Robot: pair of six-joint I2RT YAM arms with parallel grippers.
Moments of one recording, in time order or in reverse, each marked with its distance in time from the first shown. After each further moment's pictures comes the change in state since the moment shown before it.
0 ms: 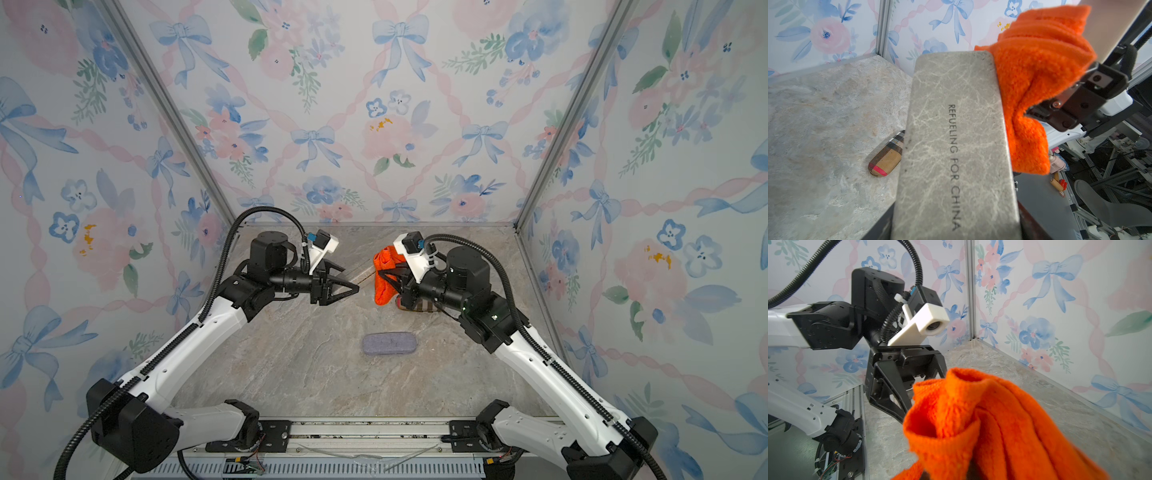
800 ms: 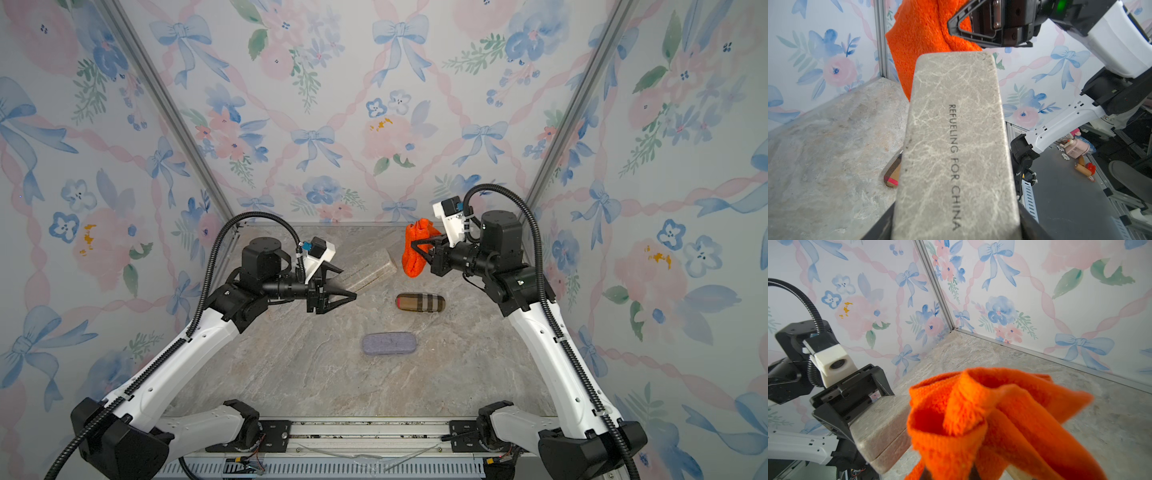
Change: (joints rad) left arm -0.018 -0.088 -0.040 0.002 -0.046 0.192; right arm -0.400 0.099 0.276 -0.295 -0.269 0.129
